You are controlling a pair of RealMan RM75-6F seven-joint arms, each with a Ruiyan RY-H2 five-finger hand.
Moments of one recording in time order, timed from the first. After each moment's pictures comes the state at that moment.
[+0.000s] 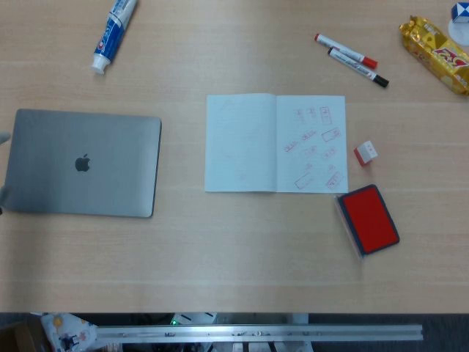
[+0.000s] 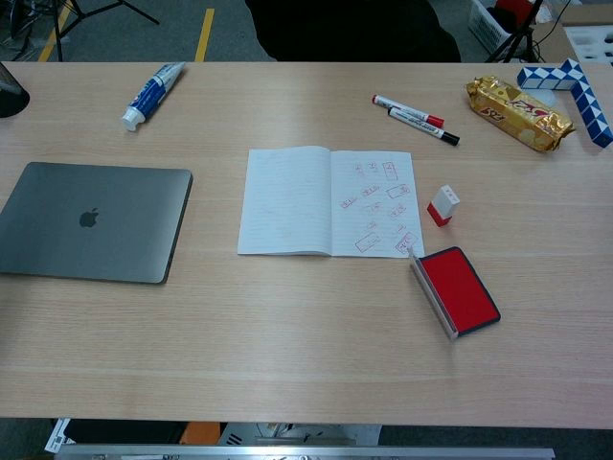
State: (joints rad) left arm -0.11 -1.14 -0.05 -1.66 1.51 1.49 0.16; right arm 0.08 -1.09 0.06 -1.60 -1.52 1.49 0.00
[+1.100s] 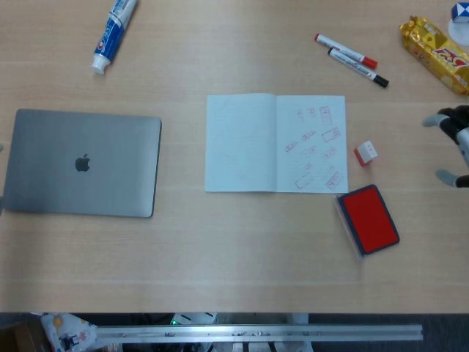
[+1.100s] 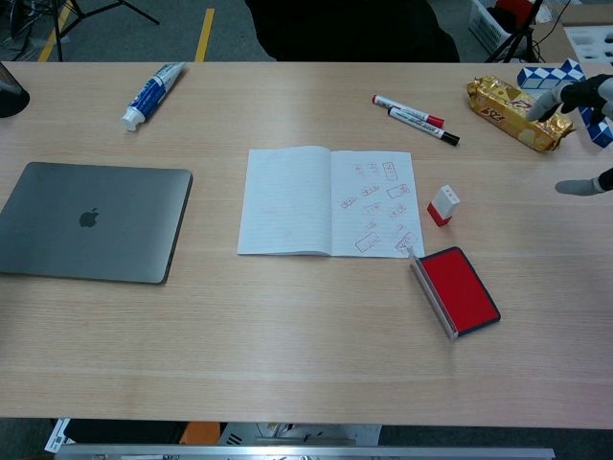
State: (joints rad) left arm -0.06 -1.09 -0.01 -1.66 1.57 1.55 0.11; right arm 0.33 -1.12 0.09 -1.72 -1.50 1.14 -0.25
